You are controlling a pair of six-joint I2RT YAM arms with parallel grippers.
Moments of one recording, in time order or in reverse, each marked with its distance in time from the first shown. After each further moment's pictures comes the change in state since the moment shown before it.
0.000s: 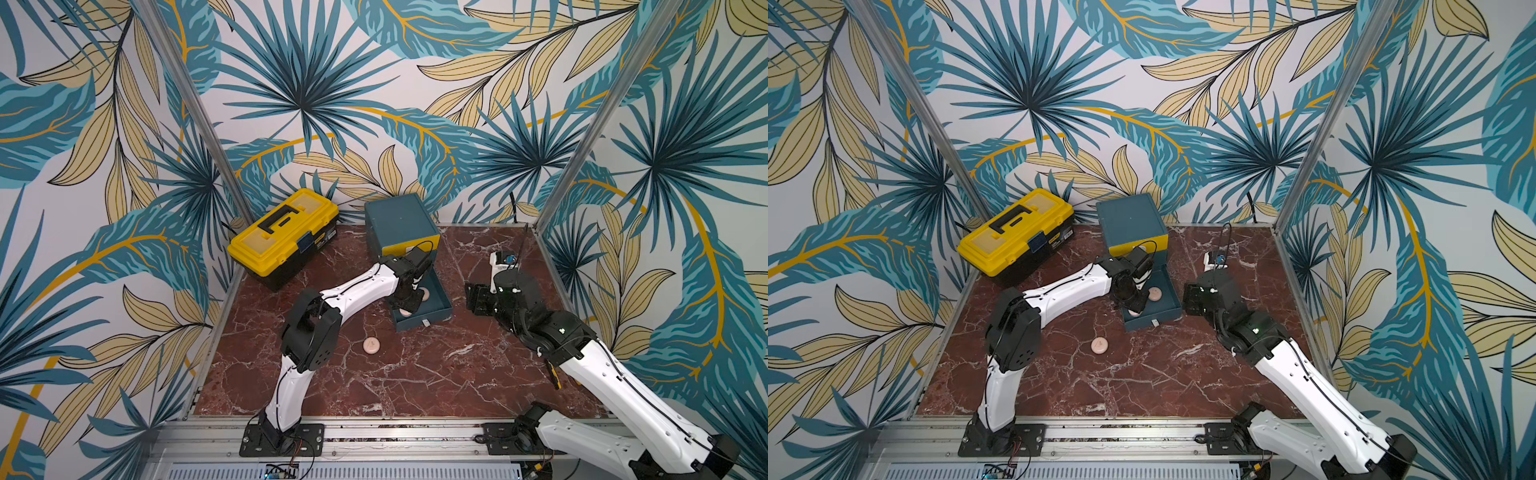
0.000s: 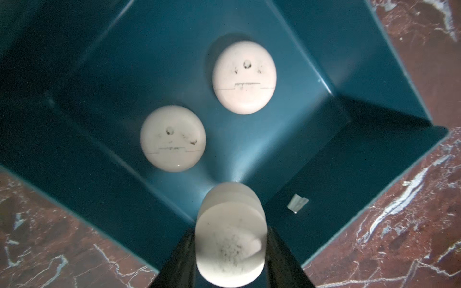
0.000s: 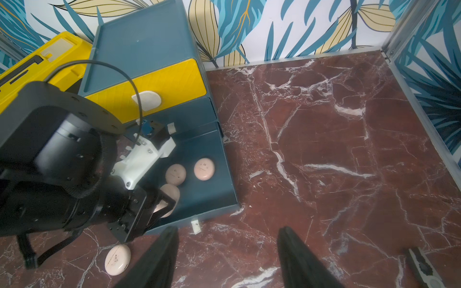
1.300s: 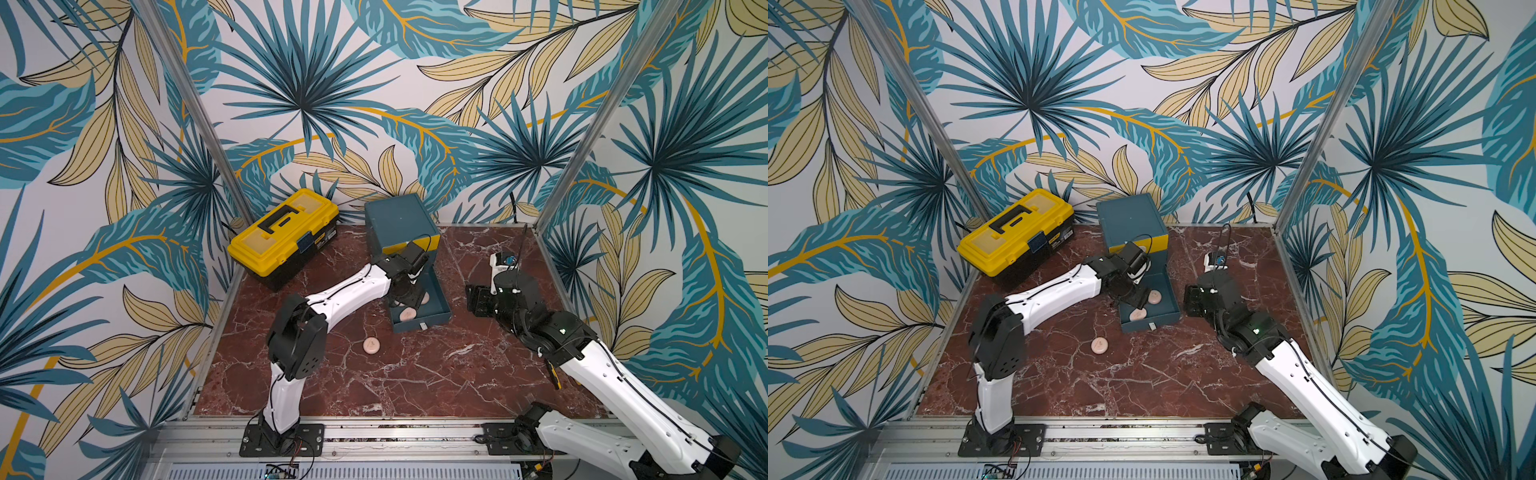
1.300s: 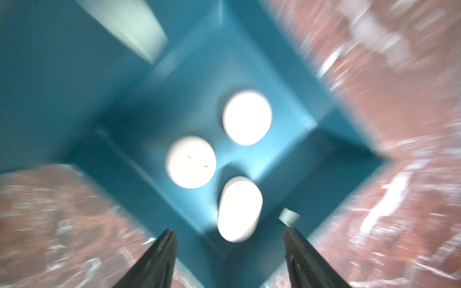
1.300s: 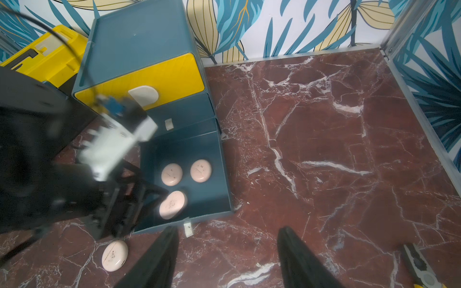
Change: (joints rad) left arm -0.001 -0.193 -0.080 0.123 -0.050 0.064; right arm 0.000 -0.002 0.000 -0.017 -0.006 -0.004
